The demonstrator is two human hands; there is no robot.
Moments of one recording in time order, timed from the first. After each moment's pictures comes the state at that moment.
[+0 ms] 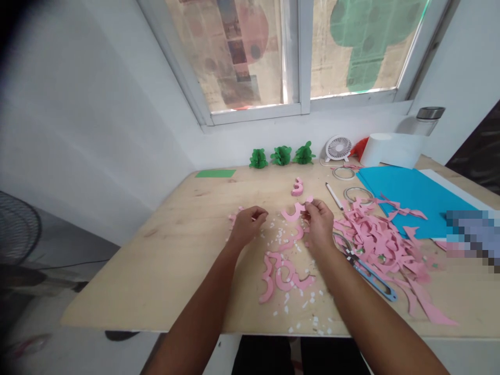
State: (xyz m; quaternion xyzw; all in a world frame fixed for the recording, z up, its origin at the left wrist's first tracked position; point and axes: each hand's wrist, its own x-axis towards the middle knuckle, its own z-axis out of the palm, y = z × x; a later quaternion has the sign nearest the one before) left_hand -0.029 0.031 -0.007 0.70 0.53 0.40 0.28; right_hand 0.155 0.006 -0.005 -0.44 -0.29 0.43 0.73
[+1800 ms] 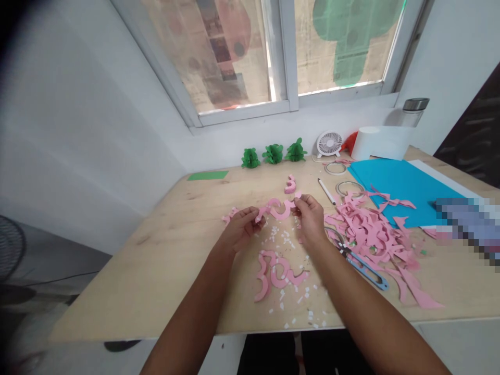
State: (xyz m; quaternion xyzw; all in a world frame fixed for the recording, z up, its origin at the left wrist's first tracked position) left_hand -0.024 0.024 -0.005 0.41 0.36 0.44 0.72; right_hand 0.154 0.003 0.002 -0.39 -0.28 0.49 0.73
